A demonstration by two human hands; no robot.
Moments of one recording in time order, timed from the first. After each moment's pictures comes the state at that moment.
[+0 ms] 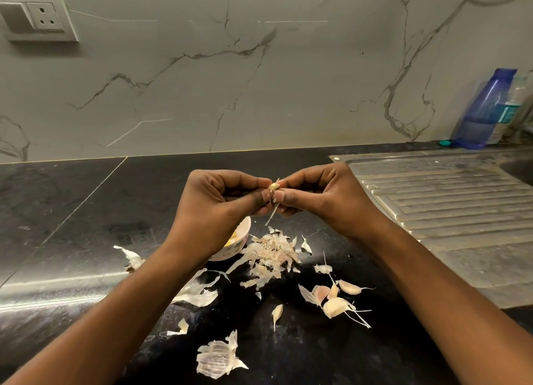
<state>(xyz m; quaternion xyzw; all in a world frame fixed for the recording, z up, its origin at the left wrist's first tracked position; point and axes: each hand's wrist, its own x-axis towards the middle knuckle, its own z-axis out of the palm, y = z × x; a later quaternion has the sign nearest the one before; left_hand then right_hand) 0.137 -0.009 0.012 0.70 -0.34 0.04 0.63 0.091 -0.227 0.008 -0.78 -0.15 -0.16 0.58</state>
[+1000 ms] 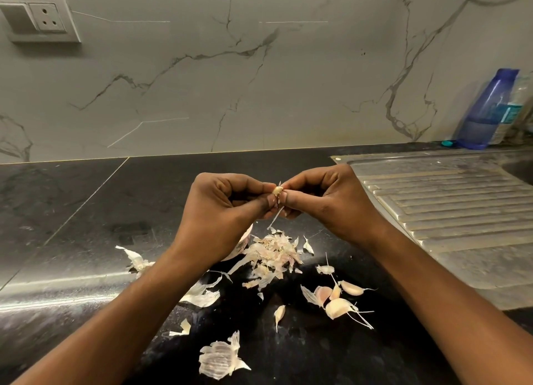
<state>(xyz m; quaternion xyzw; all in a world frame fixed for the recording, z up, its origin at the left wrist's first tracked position) 0.133 -0.011 0.009 0.71 -0.36 0.06 0.61 0.093 -0.226 0.003 -0.80 -0.17 -0.19 0.54</state>
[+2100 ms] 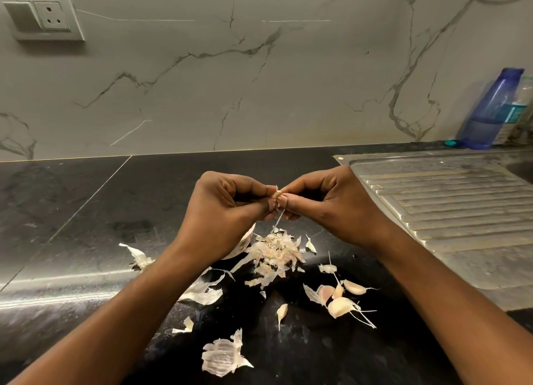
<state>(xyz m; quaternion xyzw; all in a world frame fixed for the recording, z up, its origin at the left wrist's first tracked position) 0.136 -0.008 0.009 0.73 -0.36 0.07 0.58 0.090 -0.227 0.005 -0.83 -0.19 -0.19 0.48</state>
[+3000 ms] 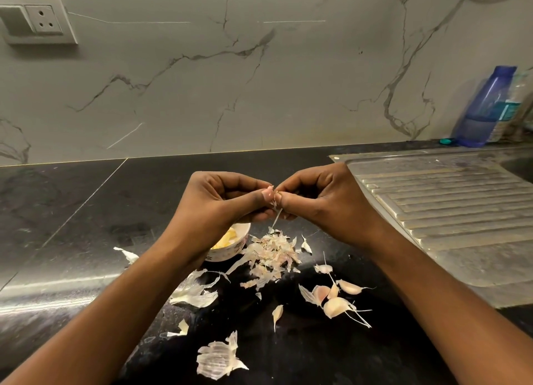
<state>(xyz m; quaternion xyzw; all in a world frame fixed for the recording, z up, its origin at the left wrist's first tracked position) 0.129 -0.007 0.023 0.67 -0.27 -0.10 0.68 0.089 -0.224 0.008 -0.83 -0.18 -0.21 0.49</state>
